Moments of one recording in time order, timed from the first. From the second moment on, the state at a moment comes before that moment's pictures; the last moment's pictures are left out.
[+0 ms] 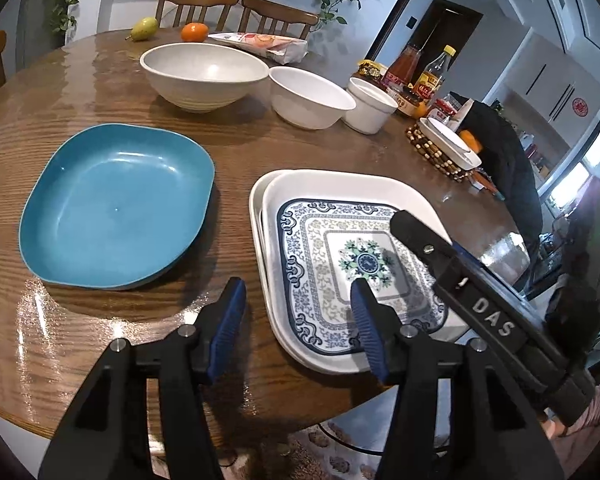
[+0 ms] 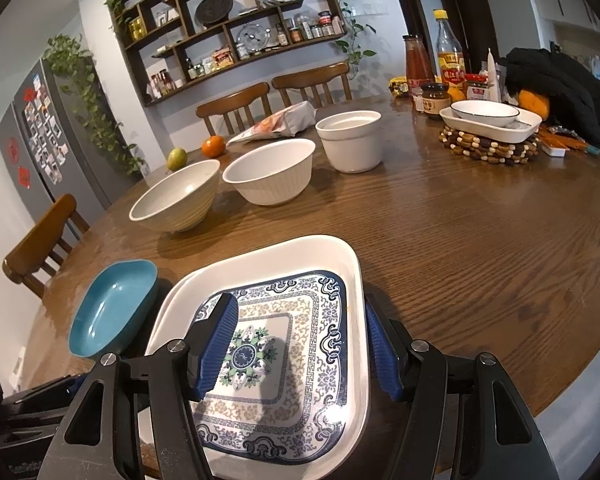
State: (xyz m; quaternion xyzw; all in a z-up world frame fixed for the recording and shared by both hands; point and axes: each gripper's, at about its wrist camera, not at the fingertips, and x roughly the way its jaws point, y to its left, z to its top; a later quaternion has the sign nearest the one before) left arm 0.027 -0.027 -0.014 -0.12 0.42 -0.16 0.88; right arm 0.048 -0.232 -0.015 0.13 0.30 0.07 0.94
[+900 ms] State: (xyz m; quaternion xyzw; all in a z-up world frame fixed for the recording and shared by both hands) left arm 0.023 -0.044 -0.019 -0.11 0.43 -0.16 0.88; right arm 0.050 -0.233 -0.019 0.13 0.31 0.09 0.94
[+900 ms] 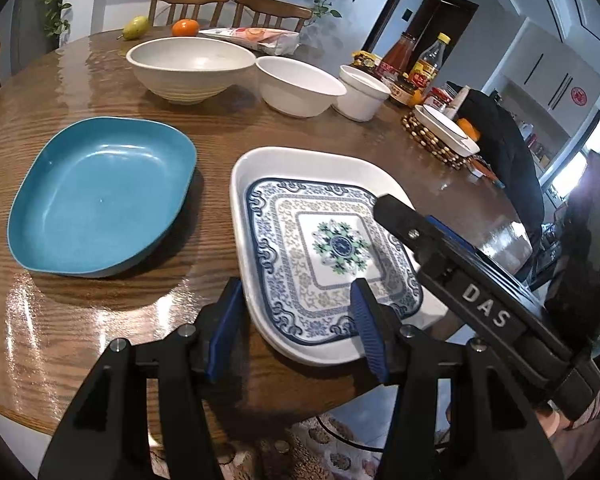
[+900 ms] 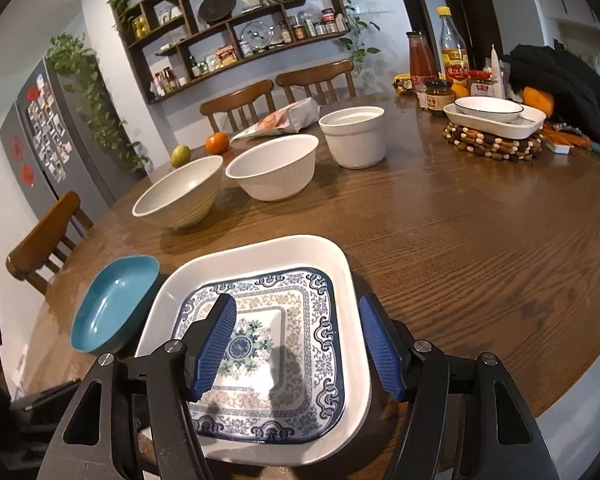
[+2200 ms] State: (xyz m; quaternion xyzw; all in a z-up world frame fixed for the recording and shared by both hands) left arm 0.023 0.093 0.017 -0.16 0.35 0.01 0.92; right arm 0.068 -0.167 0.035 0.16 0.29 0.23 0.92
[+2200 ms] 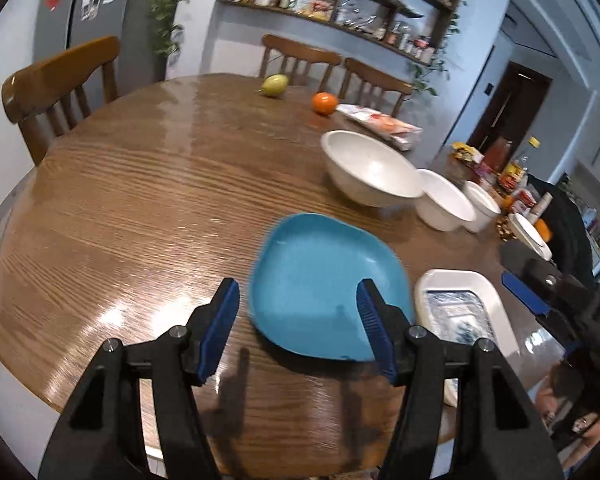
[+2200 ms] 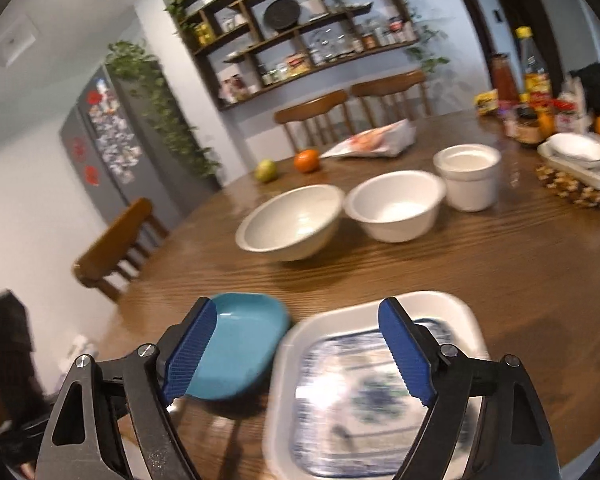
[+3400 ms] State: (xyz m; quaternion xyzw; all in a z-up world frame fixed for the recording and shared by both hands) left arm 0.060 0.117 -0.015 -0.18 0.41 -0.04 0.89; right arm 0.127 -0.079 -0.002 0.12 0.43 0.25 0.86
